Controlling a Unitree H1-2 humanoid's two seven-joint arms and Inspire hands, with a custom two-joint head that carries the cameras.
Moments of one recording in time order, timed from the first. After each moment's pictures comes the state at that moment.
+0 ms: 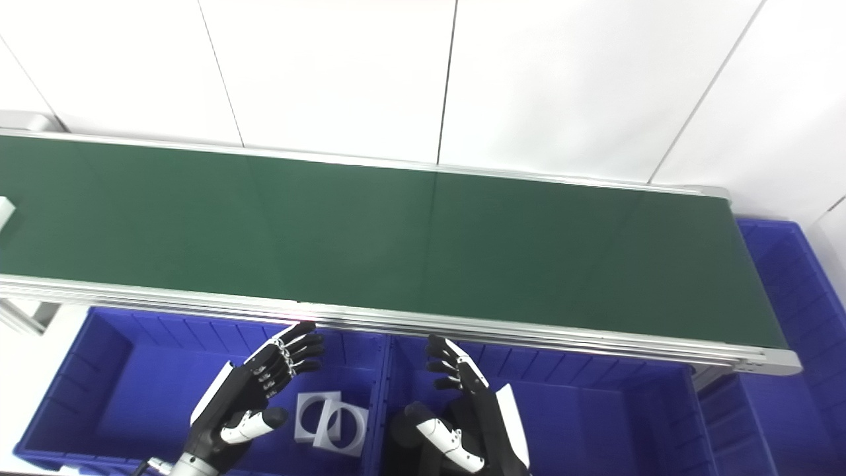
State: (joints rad) left arm 0.28 0.11 -0.14 0.15 -0.18 -0.41 -0.34; right arm 0.35 -0.03 0.26 0.00 -0.31 -0.37 -0.05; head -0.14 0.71
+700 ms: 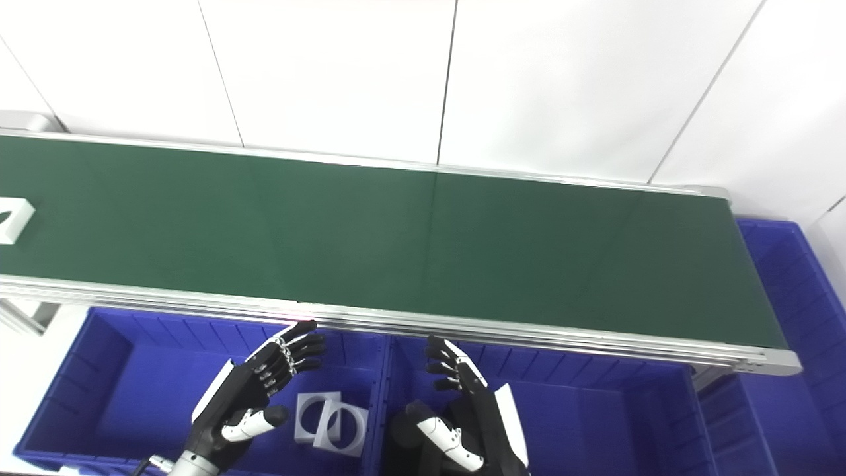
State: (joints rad) left arm 0.27 0.11 -0.15 0.15 -0.17 -0.41 -0.34; right arm 0.34 -0.03 0.26 0.03 -0.31 -0.37 -0.05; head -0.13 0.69
